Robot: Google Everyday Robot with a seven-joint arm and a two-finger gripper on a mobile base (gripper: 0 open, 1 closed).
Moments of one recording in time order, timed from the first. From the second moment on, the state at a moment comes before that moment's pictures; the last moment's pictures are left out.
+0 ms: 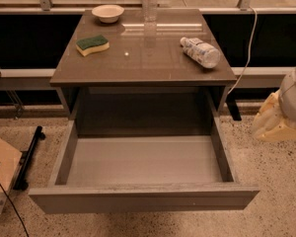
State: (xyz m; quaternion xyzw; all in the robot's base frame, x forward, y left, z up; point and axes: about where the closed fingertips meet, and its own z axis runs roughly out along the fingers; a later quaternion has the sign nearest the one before) arm 0.399 -0.231 0.907 -0.65 0.75 0.01 0.15
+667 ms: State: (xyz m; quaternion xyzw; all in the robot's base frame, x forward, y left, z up) arm 0.397 -0.211 0.867 -0.66 0.73 0.03 0.18
